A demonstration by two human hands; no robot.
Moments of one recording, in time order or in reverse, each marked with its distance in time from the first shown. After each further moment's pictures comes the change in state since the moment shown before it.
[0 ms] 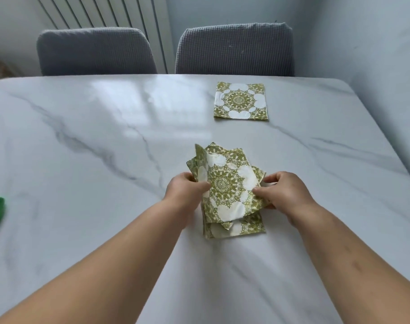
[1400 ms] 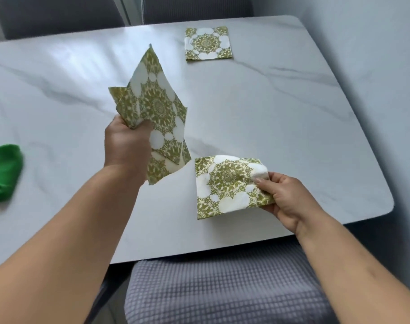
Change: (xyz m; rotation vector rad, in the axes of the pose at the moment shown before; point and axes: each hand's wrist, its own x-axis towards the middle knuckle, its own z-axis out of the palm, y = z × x) left_hand -0.163 -0.026 -0.076 -0.131 0.209 0.396; right_hand -0.231 0.091 -0.011 0.743 -0.098 0.257
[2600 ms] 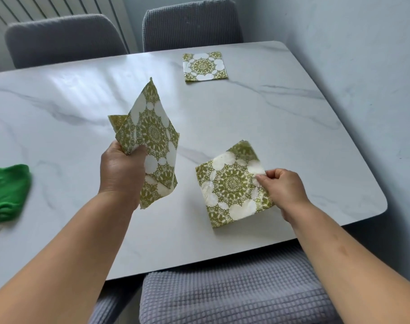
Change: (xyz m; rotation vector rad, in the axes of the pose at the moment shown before) left_hand 0.001 -0.015 -0.037 -0.002 -0.033 0.030; right_hand 0.025 0.003 0.004 -0.503 0.331 -0.325
